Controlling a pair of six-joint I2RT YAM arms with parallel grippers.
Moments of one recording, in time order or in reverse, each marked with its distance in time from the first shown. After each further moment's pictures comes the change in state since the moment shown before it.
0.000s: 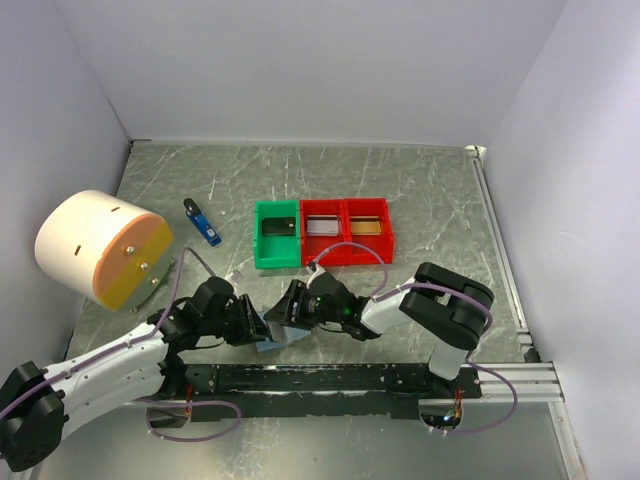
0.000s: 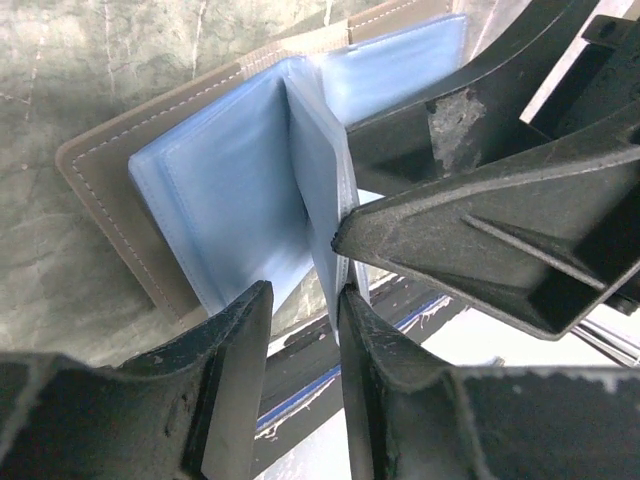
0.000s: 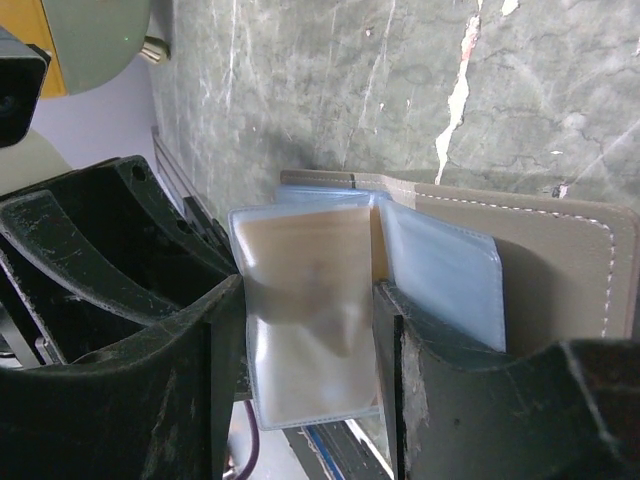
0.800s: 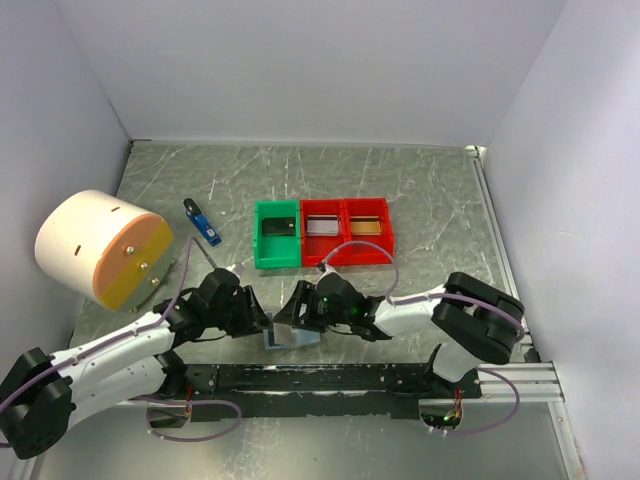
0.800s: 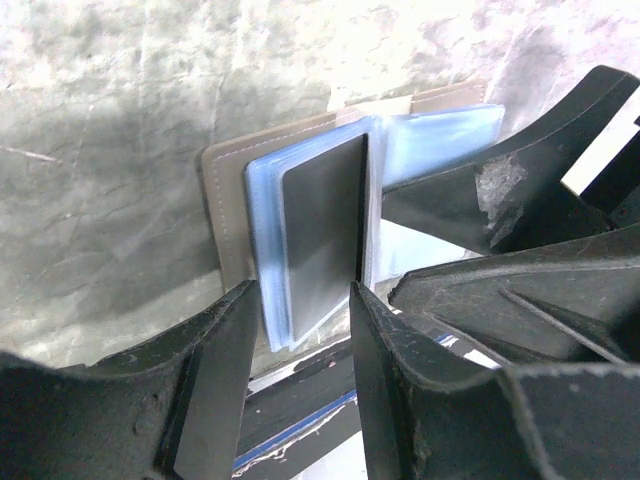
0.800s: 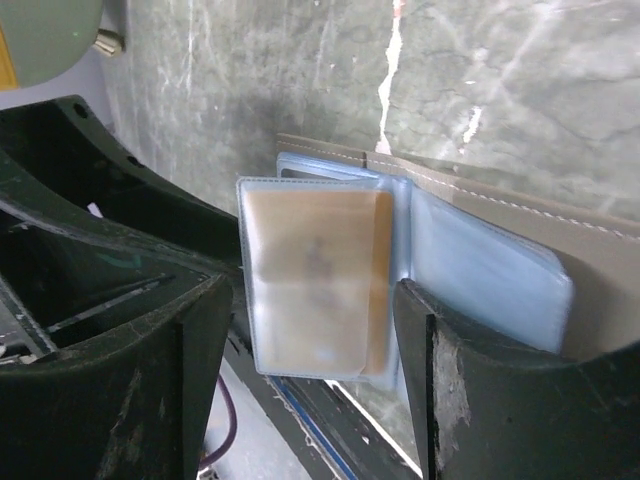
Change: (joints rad) left arm -0.004 0.100 0.085 -0.043 -0.089 0.051; right arm -0.001 -0.162 -0.030 -0.199 0.039 -0.040
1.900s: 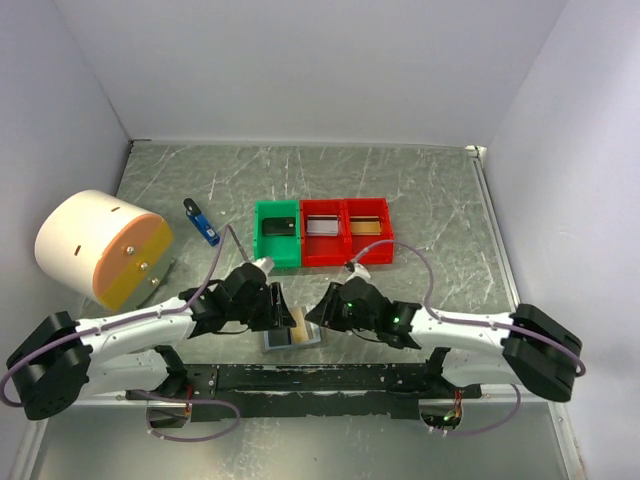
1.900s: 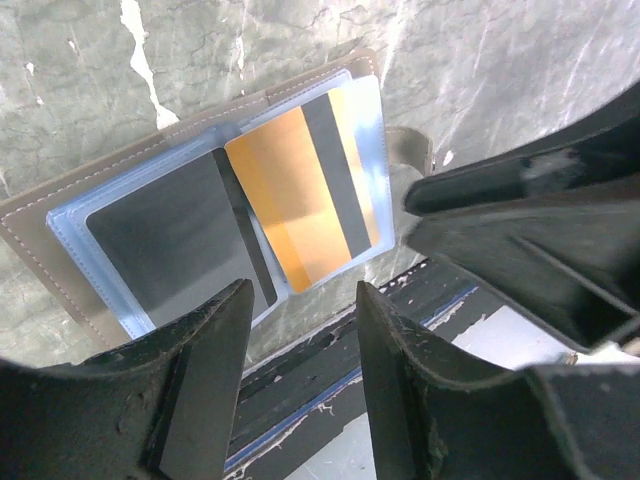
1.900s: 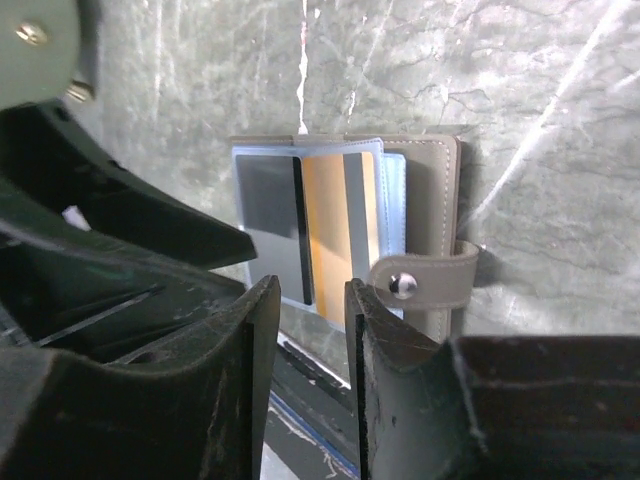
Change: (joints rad) left arm -0.170 0.238 0.156 0.114 -0.020 0.051; right arm -0.009 -0.456 -0.120 -0.365 0.202 -0.033
